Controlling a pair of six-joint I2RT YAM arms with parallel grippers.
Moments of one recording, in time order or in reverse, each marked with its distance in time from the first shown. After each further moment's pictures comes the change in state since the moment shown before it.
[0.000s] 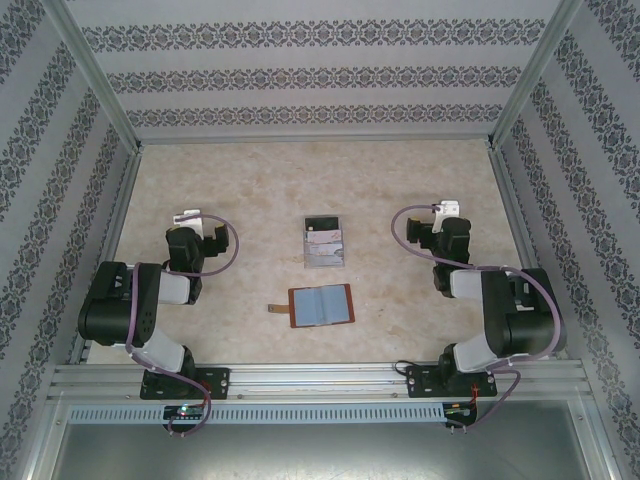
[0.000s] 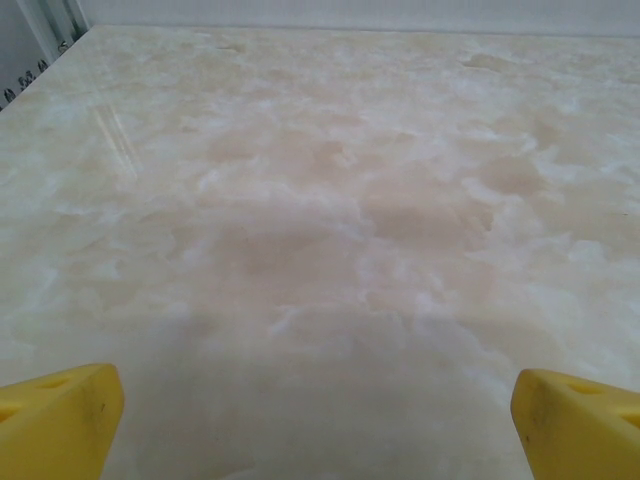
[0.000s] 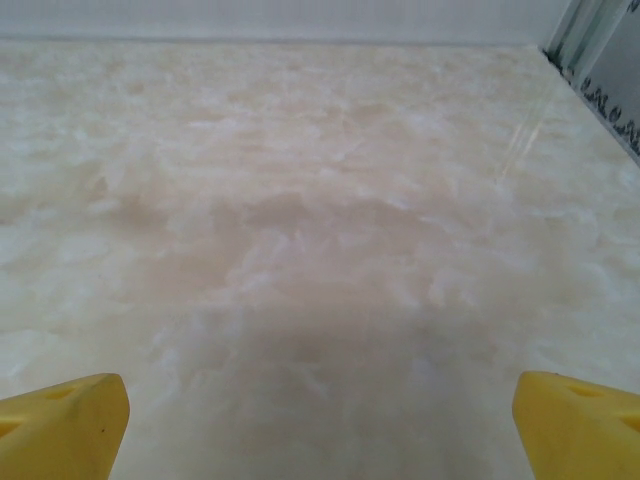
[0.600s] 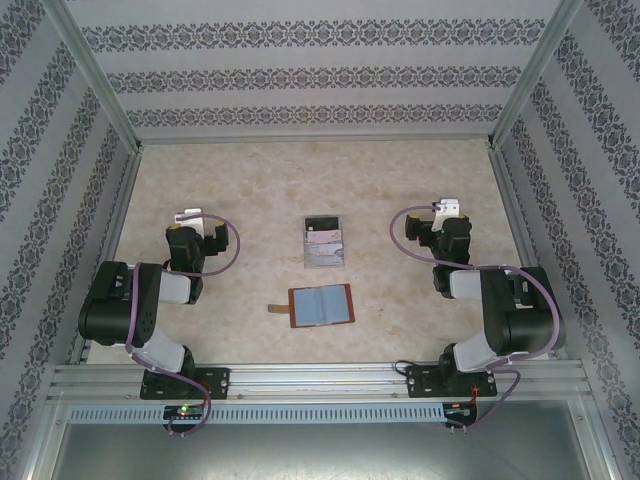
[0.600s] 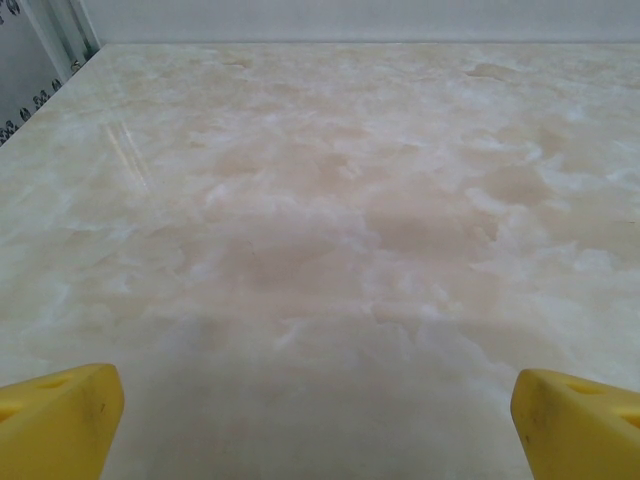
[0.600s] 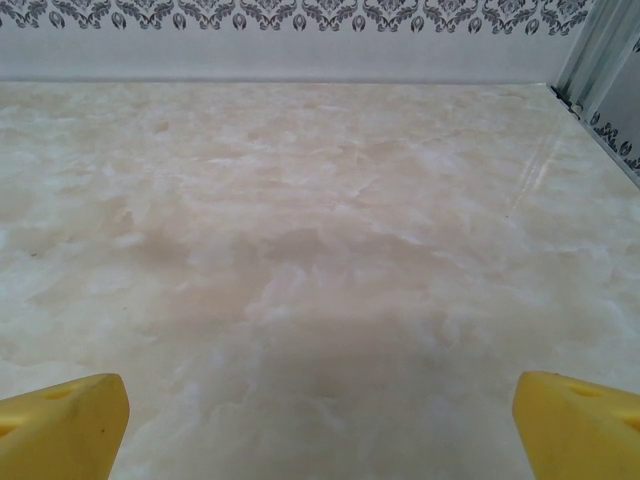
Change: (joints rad) left arm -0.011 0.000 0.003 0.013 -0.024 0.020; right arm 0.000 0.005 -0.005 0.063 -0.027 0.002
